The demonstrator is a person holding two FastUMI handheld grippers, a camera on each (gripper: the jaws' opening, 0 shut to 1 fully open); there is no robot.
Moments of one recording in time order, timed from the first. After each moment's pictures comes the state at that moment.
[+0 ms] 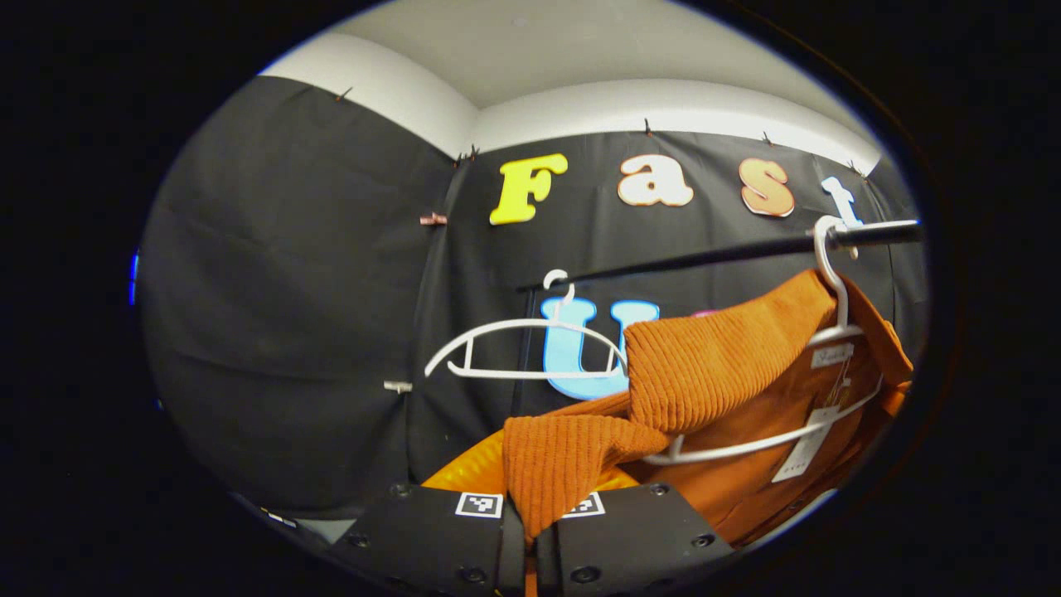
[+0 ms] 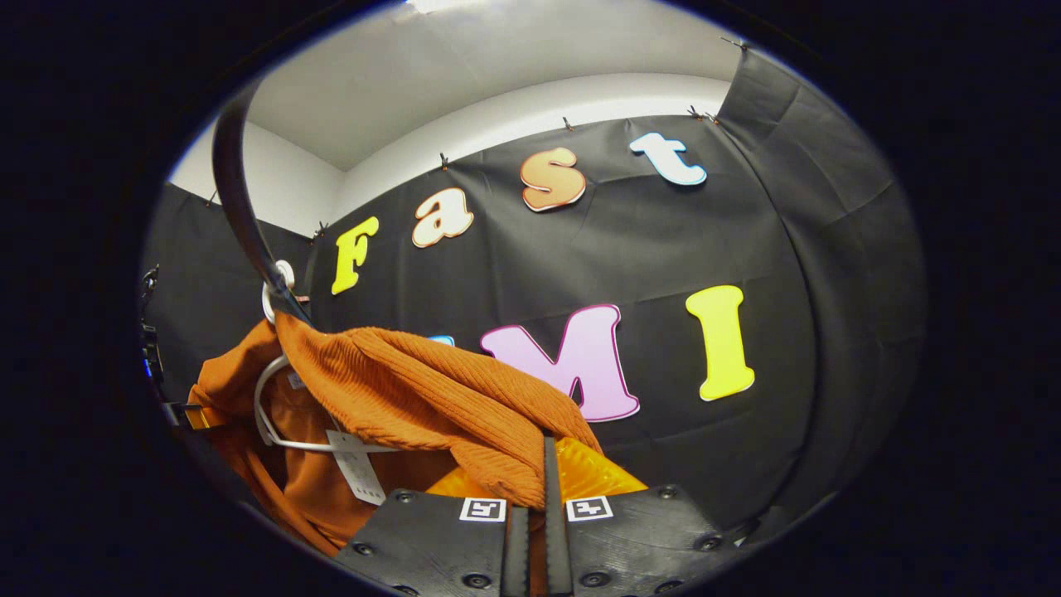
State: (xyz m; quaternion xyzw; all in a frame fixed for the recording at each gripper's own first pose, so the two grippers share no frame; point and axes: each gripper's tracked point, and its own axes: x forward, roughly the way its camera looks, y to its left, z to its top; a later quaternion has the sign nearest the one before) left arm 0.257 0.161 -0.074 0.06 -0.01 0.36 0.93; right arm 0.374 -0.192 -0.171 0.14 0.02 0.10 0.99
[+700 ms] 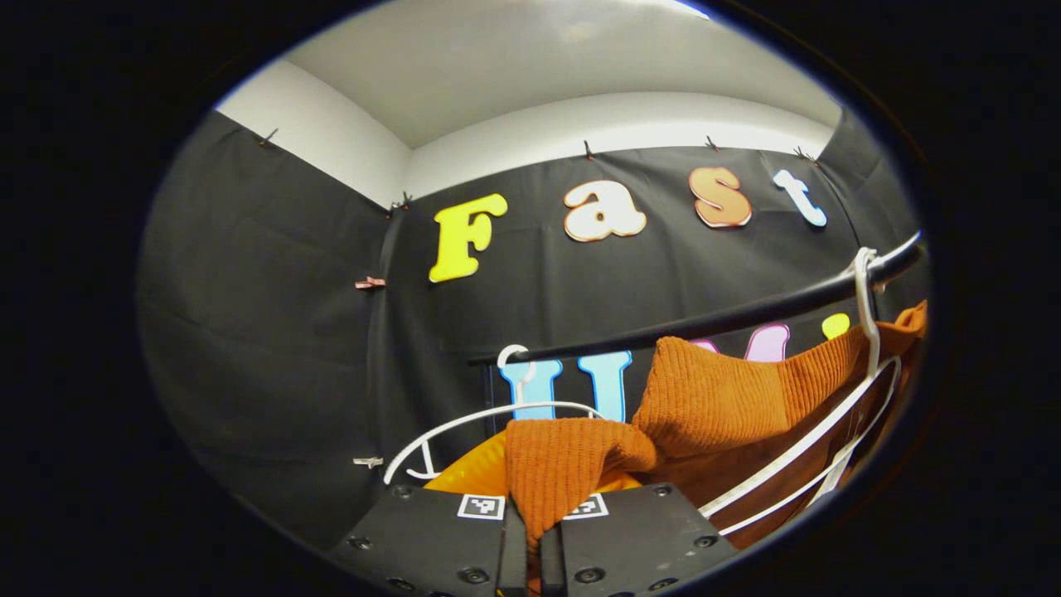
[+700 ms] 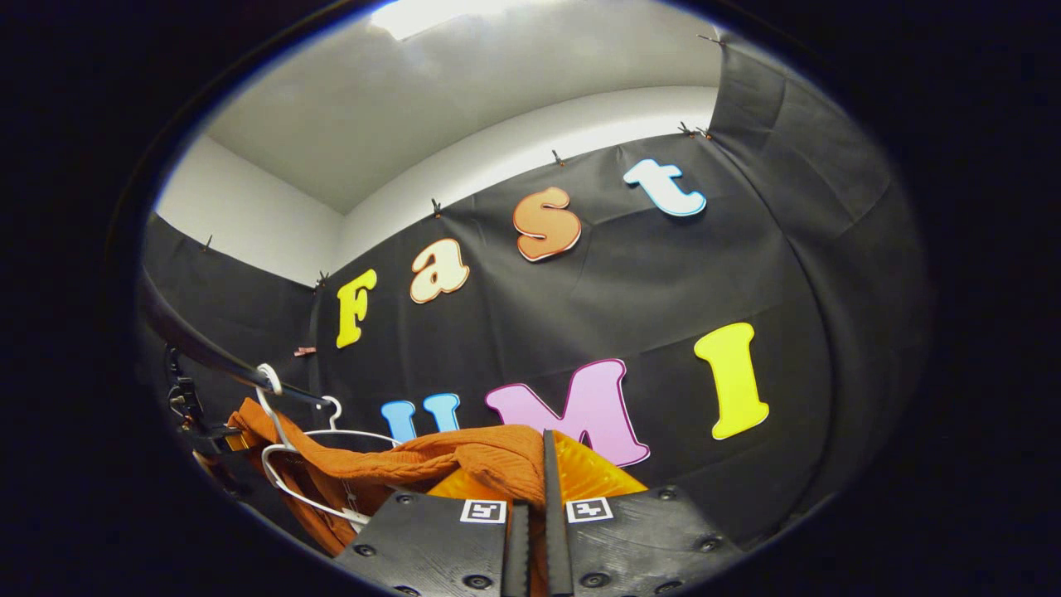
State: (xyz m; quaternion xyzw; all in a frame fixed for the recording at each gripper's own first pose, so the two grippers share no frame) left arm 0.348 0.204 -0.058 0.12 0.02 0.25 0.96; right arm 0.425 -0.223 -0.127 0.16 -0.02 0.09 0.98
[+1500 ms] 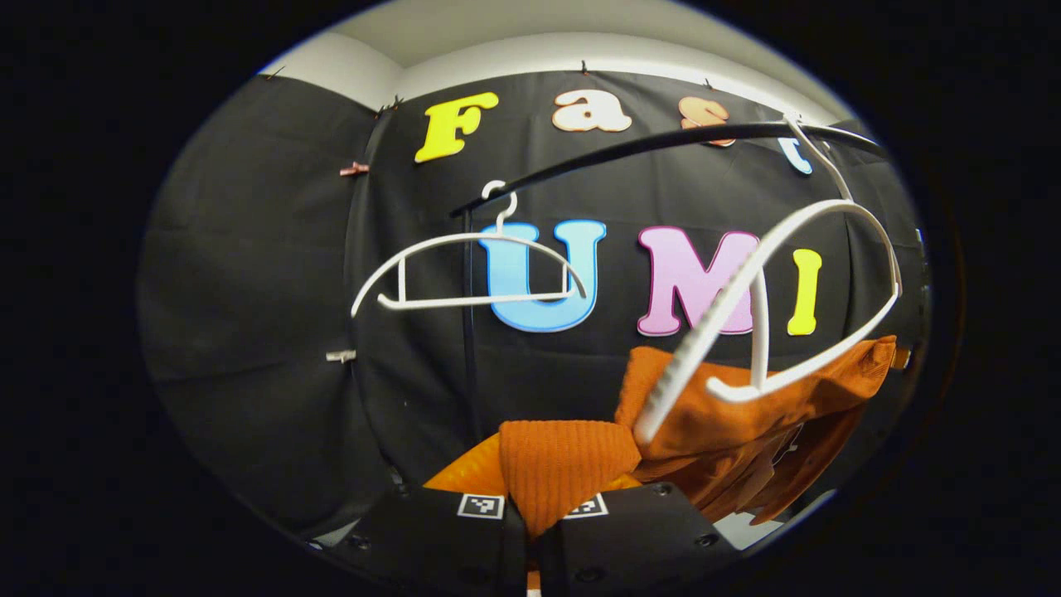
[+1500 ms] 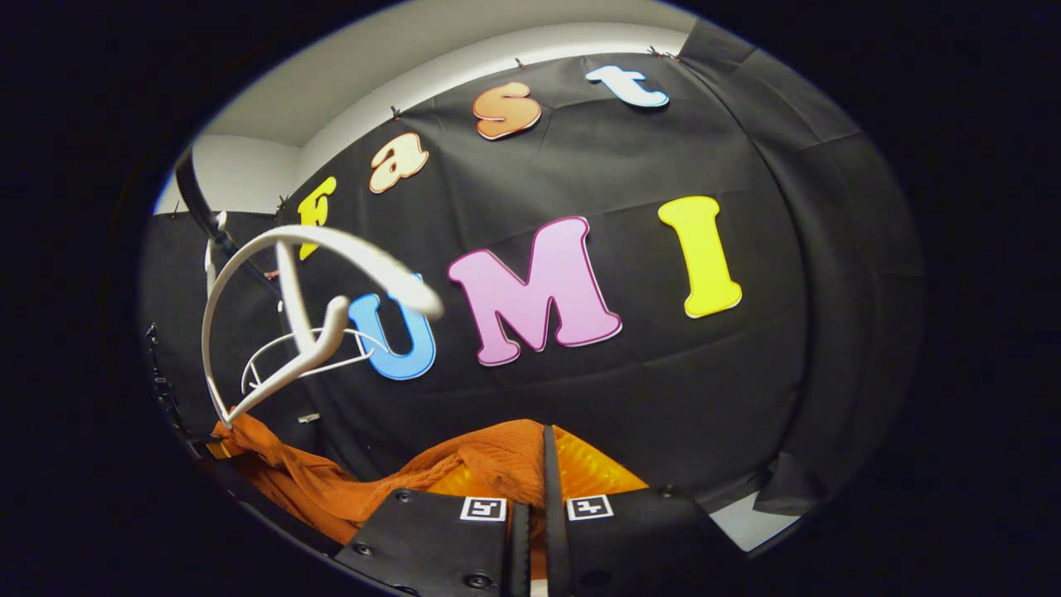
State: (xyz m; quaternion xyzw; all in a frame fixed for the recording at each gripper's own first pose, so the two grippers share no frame) left arm 0.262 0.179 -0.216 0.03 0.17 0.25 0.95; right arm 0.360 -0.194 -0.290 0.16 0.18 0.07 0.97
